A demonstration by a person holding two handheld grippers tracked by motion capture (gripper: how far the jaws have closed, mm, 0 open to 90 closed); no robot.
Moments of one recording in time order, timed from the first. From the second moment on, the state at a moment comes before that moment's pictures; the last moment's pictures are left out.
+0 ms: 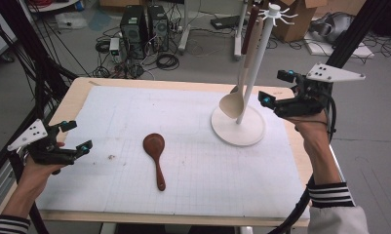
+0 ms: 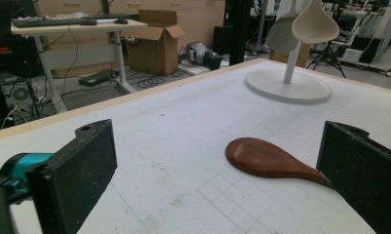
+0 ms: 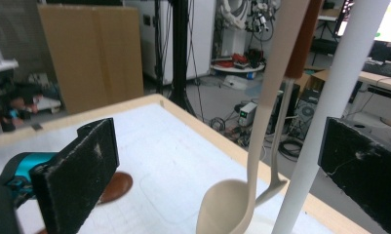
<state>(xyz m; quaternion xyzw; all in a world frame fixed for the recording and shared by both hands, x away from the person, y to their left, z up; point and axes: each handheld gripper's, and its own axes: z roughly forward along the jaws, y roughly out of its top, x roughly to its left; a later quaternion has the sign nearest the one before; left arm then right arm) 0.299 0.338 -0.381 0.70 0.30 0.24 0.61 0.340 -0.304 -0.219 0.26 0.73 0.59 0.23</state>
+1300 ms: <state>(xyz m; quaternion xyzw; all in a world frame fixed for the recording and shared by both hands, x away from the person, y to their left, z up) 0.297 0.319 -0.377 0.70 0.27 0.23 0.62 0.298 -0.277 -0.357 0.21 0.74 0.61 0.19</state>
